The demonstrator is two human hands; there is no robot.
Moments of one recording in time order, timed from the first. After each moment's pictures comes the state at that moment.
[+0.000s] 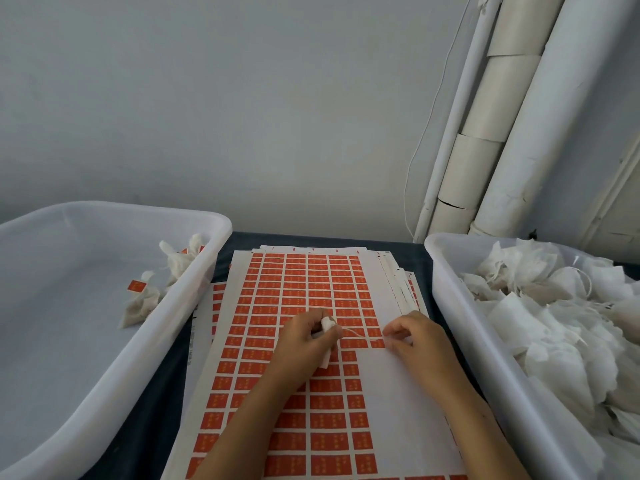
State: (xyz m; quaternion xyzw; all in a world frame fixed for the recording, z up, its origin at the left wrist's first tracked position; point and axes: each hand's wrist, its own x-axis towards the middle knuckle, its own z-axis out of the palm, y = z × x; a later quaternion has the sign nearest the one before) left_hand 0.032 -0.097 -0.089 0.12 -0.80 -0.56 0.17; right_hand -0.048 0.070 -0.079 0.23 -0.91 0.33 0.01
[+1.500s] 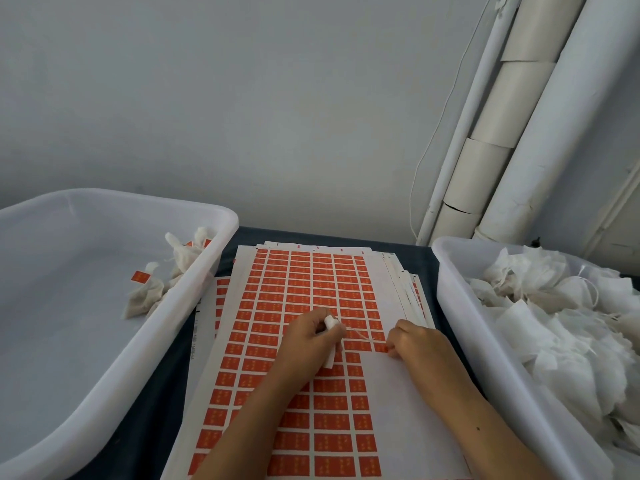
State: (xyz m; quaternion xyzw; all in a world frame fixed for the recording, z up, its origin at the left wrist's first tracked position) left_hand 0.031 -0.097 -0.091 0.13 -0.78 -0.59 0.17; right_hand -0.041 0.066 -0.071 0.36 -0.93 0.04 0.05
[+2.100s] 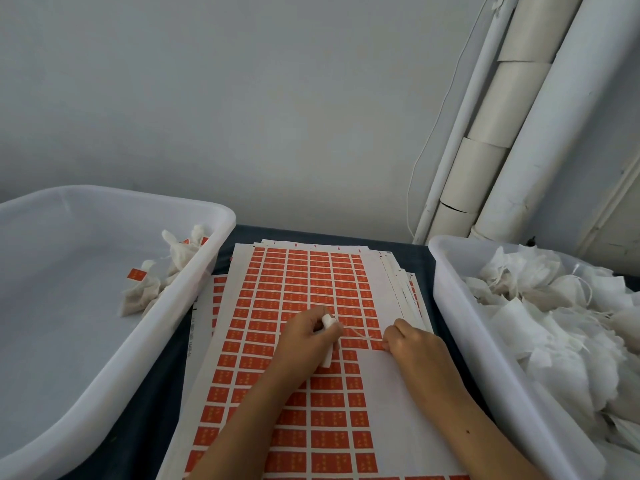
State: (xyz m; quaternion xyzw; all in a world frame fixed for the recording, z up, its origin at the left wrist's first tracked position) left_hand 0.032 -0.096 -0.090 0.13 -0.79 -0.57 0.17; right_hand -0.034 0.069 -0.080 0.37 -0.93 0.01 0.08
